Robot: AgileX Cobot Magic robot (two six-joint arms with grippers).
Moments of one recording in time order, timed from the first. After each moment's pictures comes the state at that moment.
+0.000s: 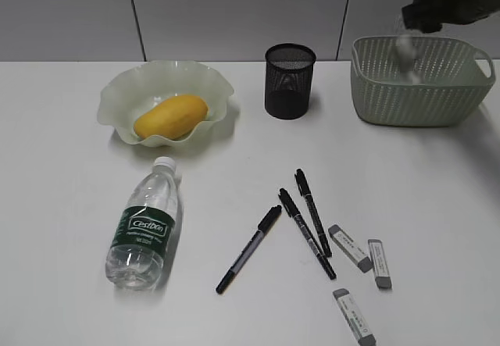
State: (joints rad) left arm -0.27 -0.01 -0.54 0.11 1.06 -0.13; right arm 0.10 1.91 -1.43 0.18 0.28 -0.35
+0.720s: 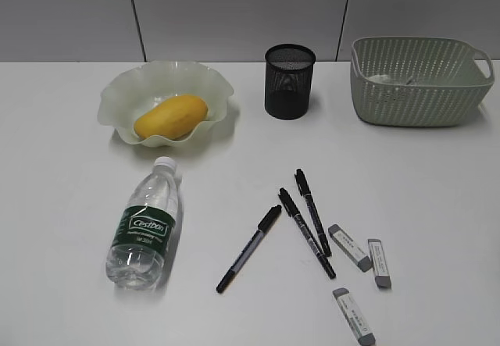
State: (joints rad) left arm -0.27 0.04 -0.54 0.10 1.06 -0.13; right arm 0.10 0.91 -0.77 0.14 0.93 -0.17
